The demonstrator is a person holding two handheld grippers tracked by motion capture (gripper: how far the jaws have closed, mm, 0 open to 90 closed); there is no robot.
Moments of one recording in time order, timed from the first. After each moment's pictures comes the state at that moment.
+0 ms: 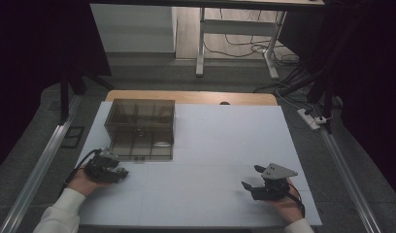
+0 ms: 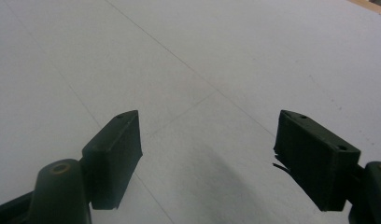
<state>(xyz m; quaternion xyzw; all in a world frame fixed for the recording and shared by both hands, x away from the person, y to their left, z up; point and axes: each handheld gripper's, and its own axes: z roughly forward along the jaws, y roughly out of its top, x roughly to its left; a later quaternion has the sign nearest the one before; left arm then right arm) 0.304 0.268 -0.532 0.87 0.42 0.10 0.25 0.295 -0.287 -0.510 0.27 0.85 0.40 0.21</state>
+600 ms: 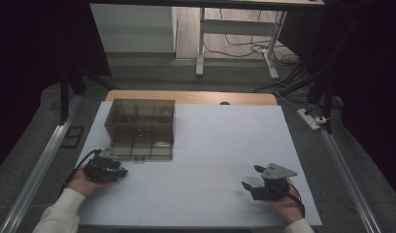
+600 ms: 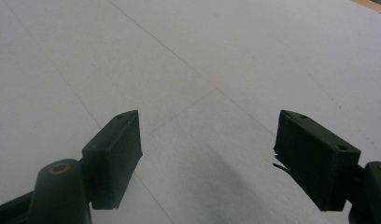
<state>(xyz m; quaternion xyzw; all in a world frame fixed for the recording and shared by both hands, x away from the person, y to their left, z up) 0.302 0.267 -0.532 0.87 0.41 0.10 0.26 0.296 -0.287 -0.510 0.27 0.85 0.40 0.21</state>
